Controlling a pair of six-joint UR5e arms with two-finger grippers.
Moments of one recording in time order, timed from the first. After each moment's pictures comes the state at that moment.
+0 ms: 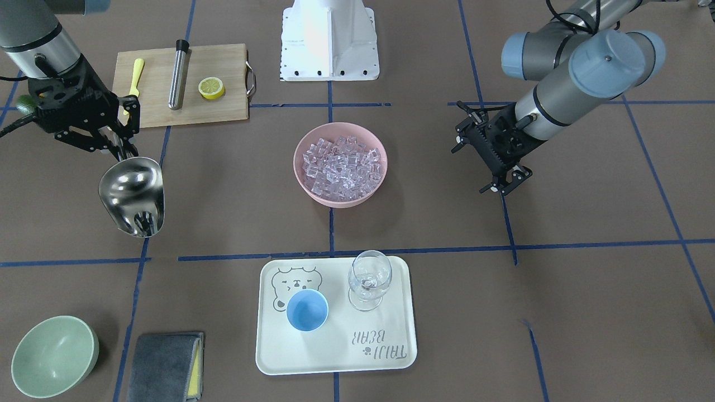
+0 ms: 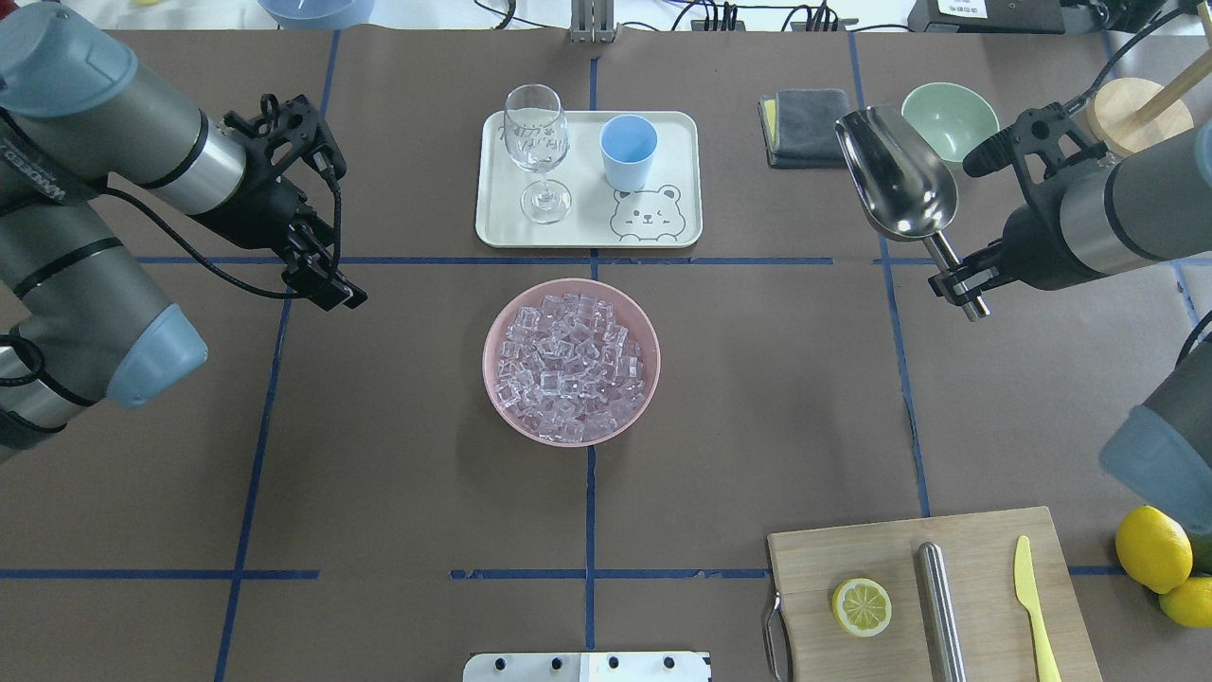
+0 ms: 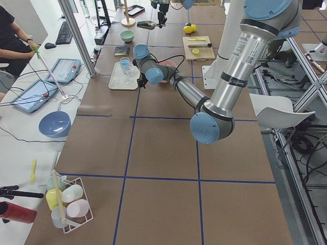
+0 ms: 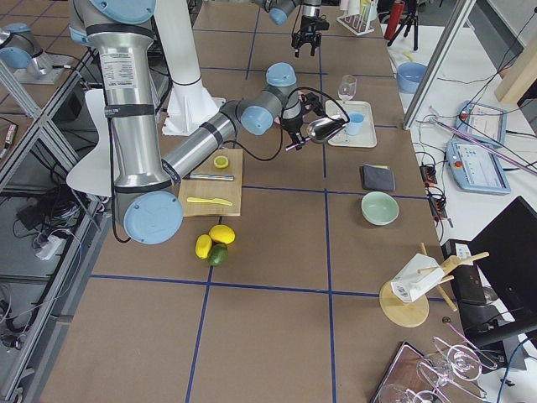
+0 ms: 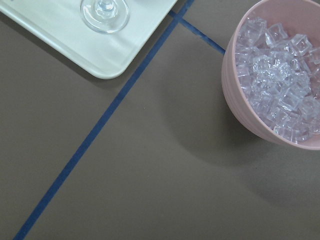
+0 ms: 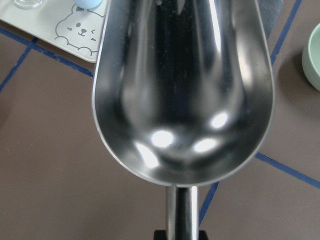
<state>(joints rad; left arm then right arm) -0.86 -1.98 -1.74 -1.92 -2.30 -0.03 0.88 -1.45 2.12 -1.42 2.01 0.43</state>
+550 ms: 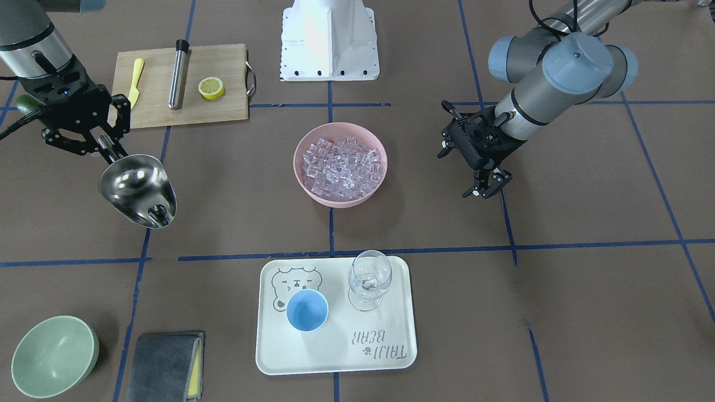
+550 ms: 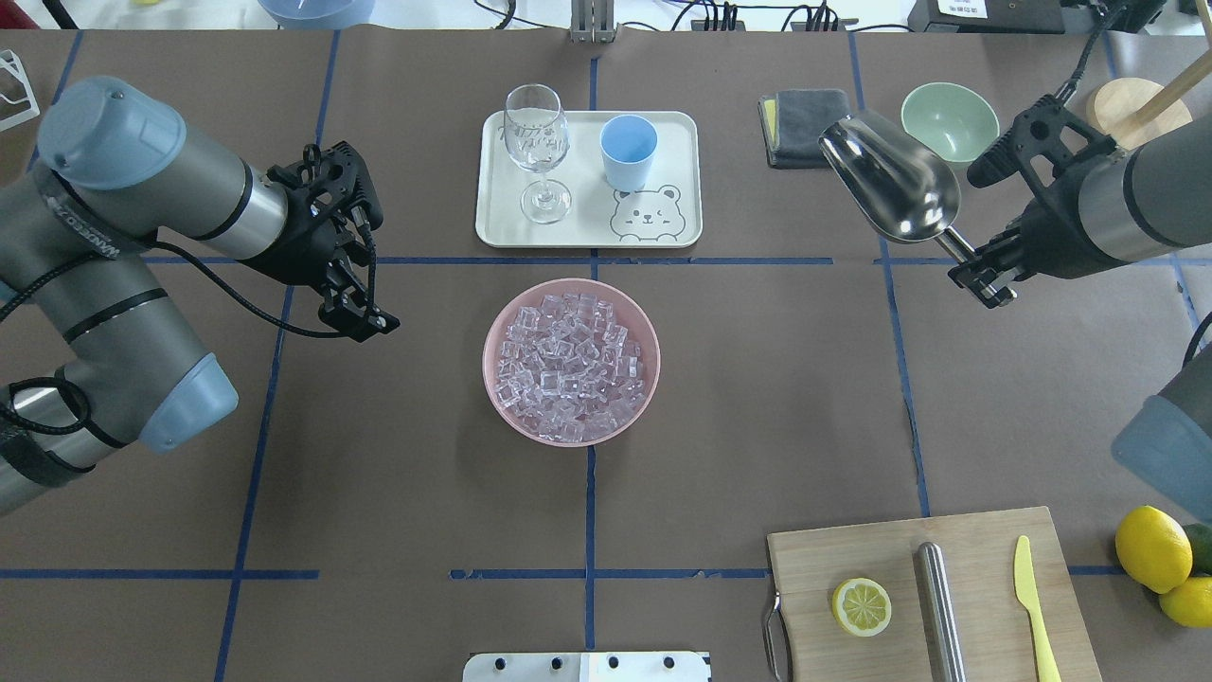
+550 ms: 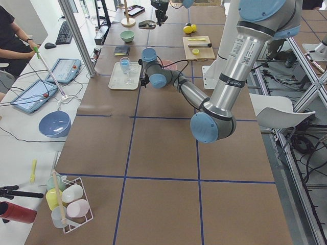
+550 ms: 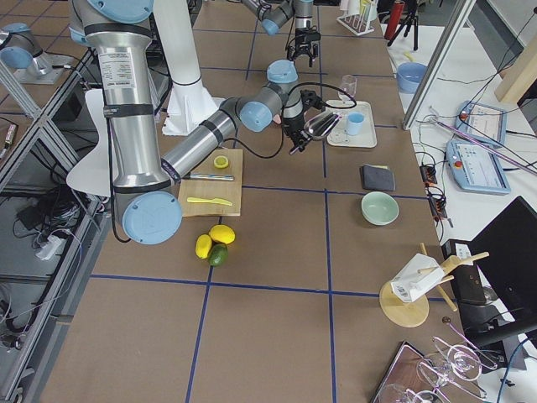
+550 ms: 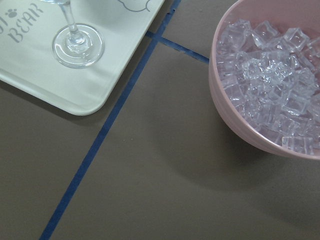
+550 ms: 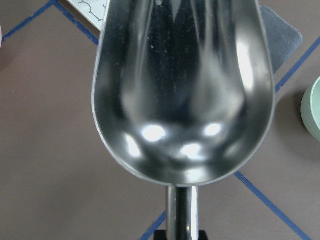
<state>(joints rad) -0.78 -1.97 -1.71 -2.07 -2.19 -0.02 0.90 -1.44 2.14 -1.50 2.00 0.18</state>
